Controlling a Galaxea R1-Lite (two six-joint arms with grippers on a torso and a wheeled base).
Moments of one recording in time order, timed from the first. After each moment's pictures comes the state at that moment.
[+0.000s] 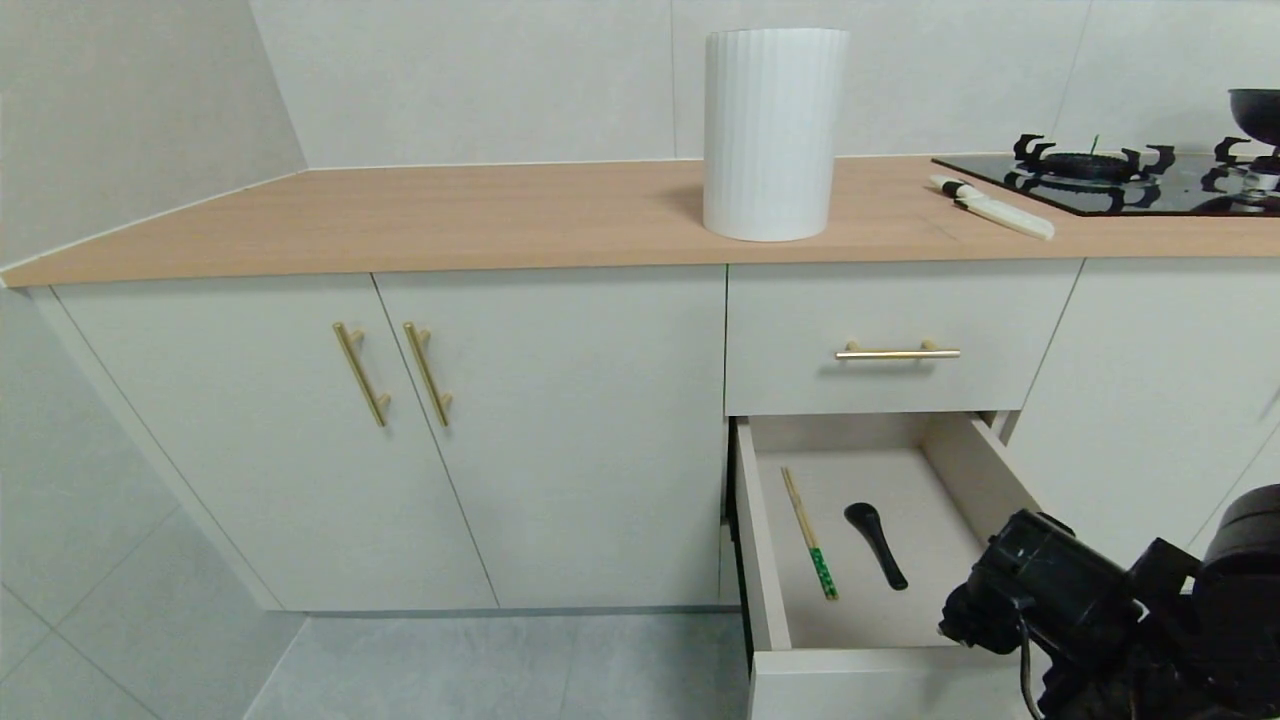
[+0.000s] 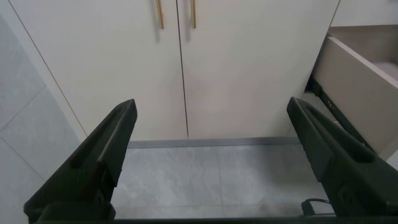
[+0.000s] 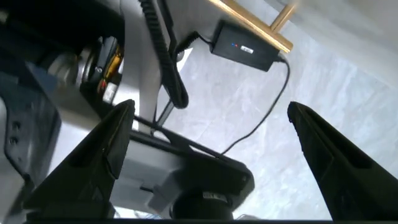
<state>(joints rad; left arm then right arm) 0.00 0.00 0.00 0.00 -0.02 0.00 0.64 1.69 -0.77 0.52 -0.14 0.15</state>
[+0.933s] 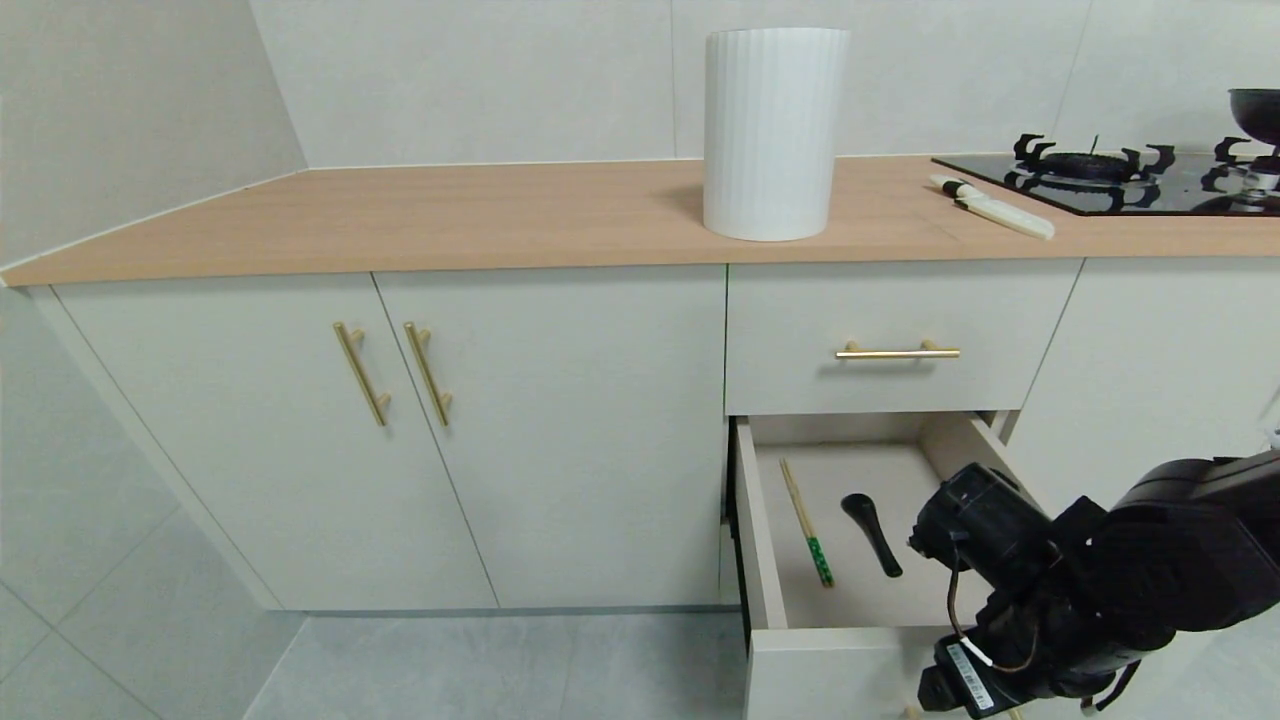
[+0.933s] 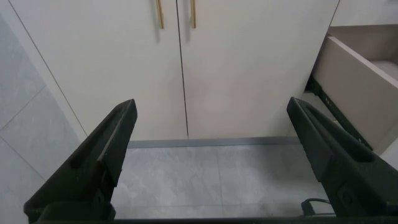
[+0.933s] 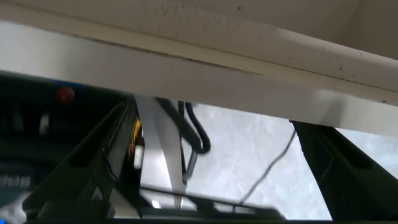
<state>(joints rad) 0.00 0.00 0.00 0.00 -0.02 0.00 0.55 1.83 -0.85 0.33 -0.21 0.30</state>
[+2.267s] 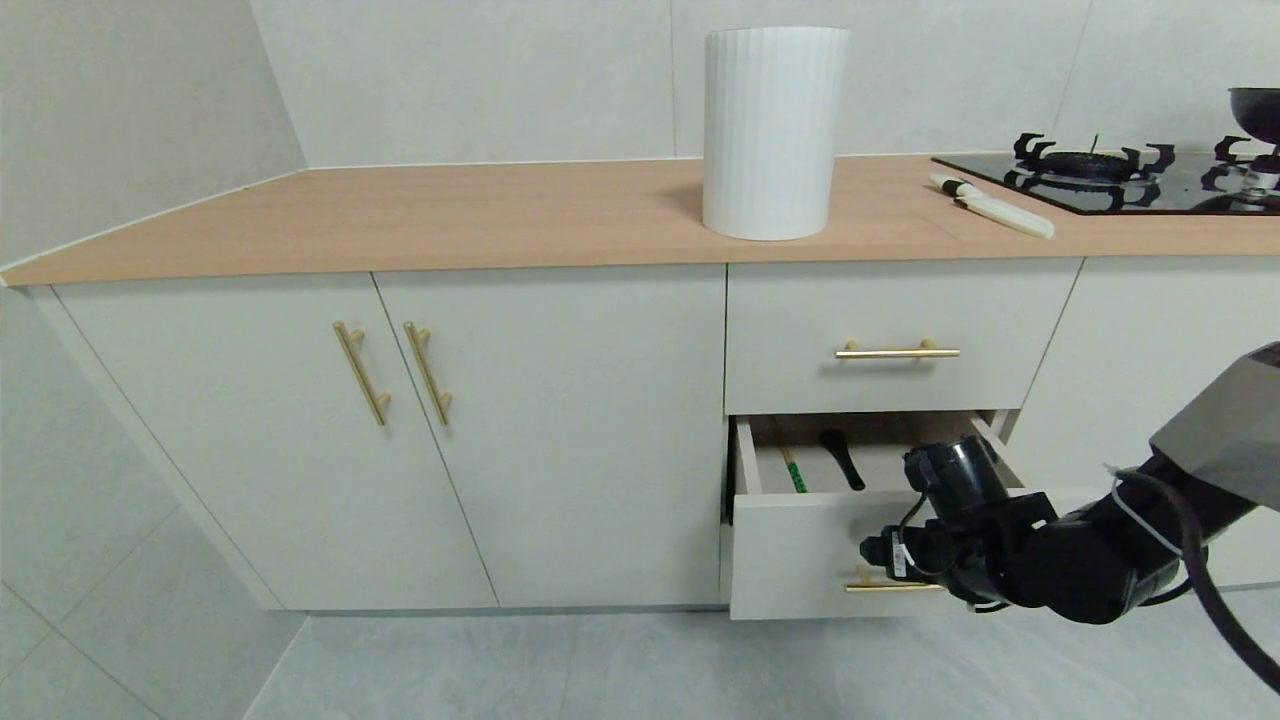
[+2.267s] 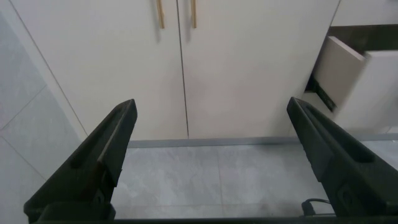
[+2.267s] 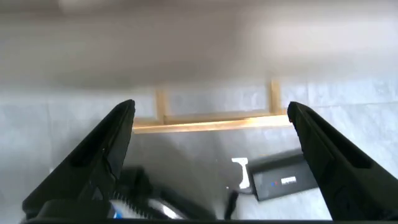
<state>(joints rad) 0.00 0.00 0.00 0.00 -0.02 0.00 0.40 2.10 -0.80 -0.46 -0.30 0.38</state>
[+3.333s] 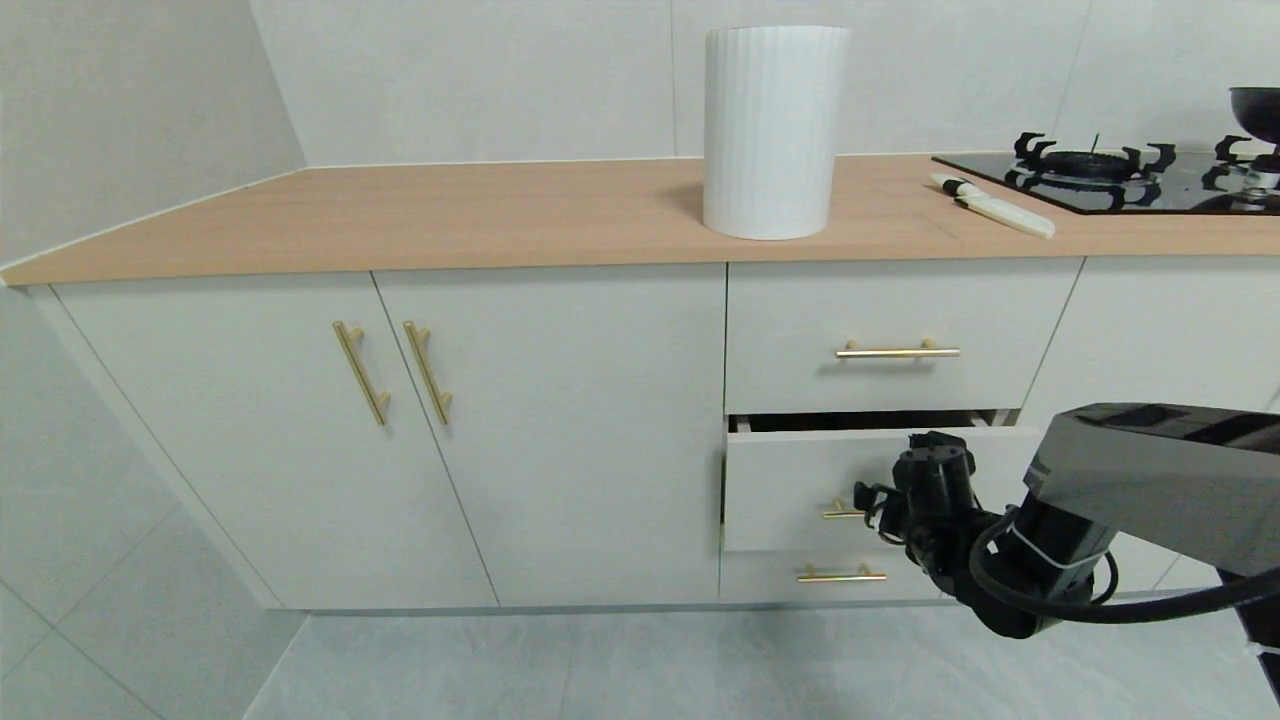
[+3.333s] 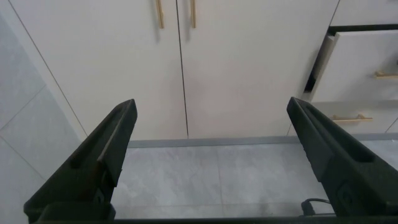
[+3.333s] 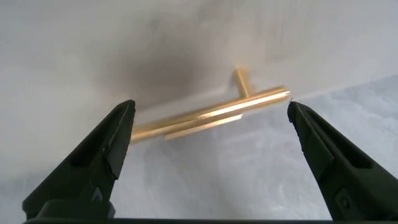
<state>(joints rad) 0.00 0.00 0.00 0.00 -0.02 0.00 0.32 2.41 -0.90 -1.03 -0.46 0.44</state>
